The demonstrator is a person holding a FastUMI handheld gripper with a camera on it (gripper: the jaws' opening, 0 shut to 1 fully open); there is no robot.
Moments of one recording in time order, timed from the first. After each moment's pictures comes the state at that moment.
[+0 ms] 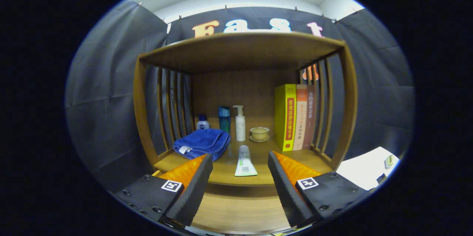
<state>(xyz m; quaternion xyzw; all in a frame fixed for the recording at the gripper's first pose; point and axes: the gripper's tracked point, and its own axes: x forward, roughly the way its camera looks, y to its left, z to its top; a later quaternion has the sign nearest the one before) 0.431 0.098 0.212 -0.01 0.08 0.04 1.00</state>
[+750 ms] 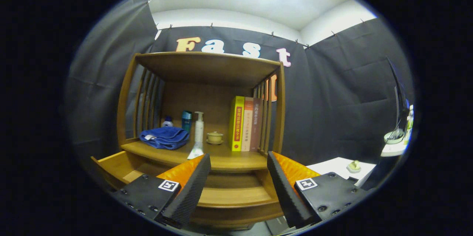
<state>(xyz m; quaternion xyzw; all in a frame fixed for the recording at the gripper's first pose) 0.007 -0.023 -0.055 -0.04 0.01 -0.05 1.00</state>
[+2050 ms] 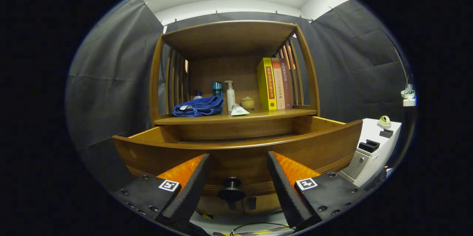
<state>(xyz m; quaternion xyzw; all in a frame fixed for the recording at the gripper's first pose) -0.008 0.055 -0.188 0.01 0.08 -0.02 1.00</state>
